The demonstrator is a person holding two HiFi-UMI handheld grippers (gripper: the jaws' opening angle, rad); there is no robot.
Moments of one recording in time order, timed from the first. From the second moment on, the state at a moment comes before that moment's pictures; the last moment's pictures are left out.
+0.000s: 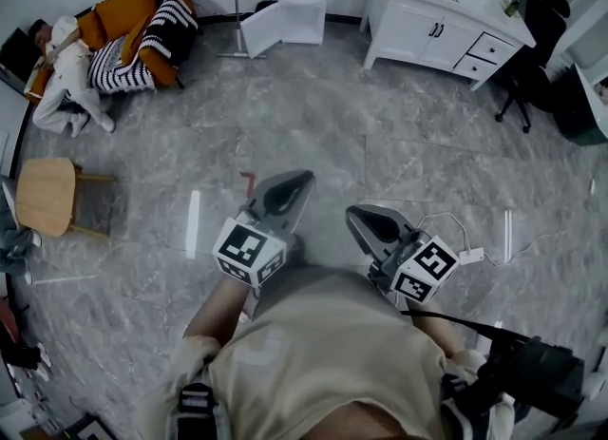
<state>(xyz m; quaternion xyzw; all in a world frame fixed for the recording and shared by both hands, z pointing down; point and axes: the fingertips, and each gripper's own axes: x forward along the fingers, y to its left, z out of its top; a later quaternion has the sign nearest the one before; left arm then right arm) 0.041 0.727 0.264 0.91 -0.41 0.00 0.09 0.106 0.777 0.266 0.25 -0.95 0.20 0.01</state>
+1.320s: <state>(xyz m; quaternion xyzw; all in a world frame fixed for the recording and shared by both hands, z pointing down) -0.006 0.547 0.268 0.89 -0.43 0.03 0.11 0.028 0.601 0.292 0.14 -0.95 0.28 0.03</state>
